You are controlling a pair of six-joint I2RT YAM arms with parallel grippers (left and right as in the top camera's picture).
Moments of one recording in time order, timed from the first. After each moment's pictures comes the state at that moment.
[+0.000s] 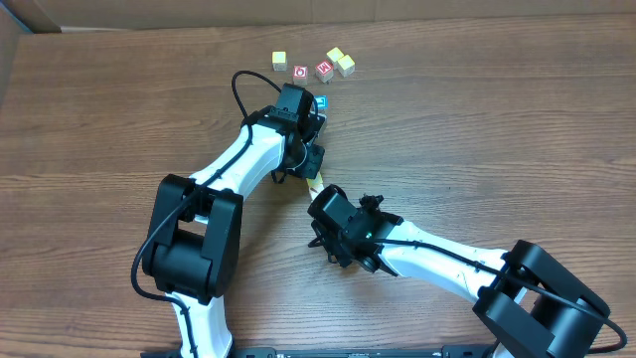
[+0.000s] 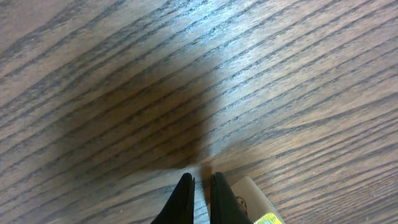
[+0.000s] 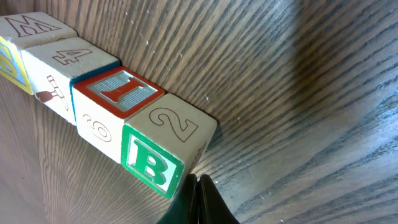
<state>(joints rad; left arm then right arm) -0.34 2.01 1.36 -0.67 0.11 0.00 0.91 1.75 0.93 -0.25 0.00 1.85</state>
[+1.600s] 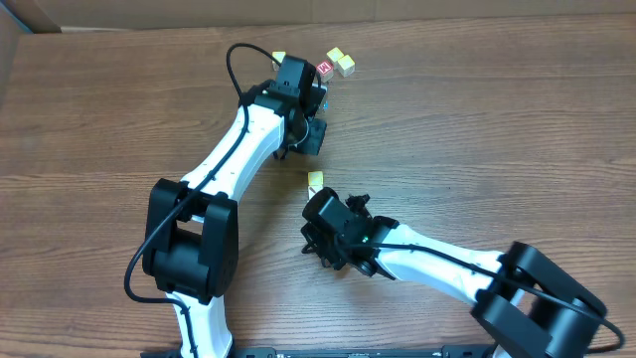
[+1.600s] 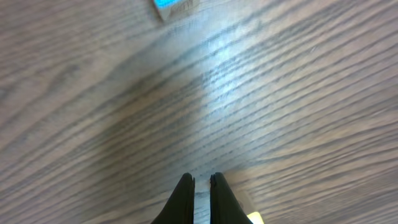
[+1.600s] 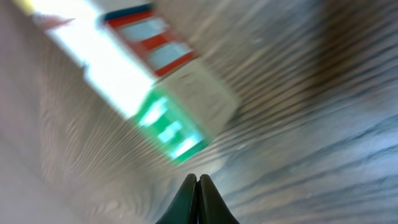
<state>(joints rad) -0.34 2.01 1.57 -0.80 0.06 -0.03 0.93 1.75 0.93 -0.19 -0.08 1.76</state>
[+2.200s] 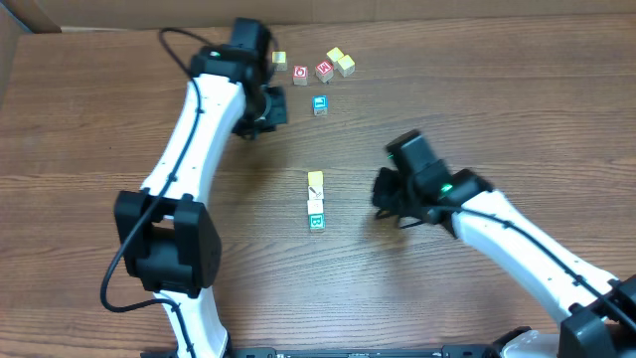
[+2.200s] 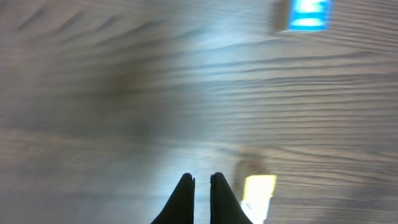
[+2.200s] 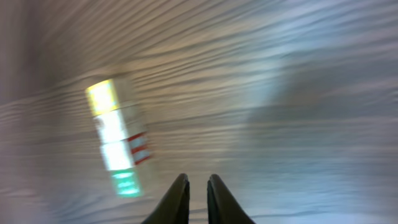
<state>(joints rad) -0.17 2.01 1.84 -1.19 0.06 -0.35 0.51 1.52 0.99 -0.58 -0.15 0.80</state>
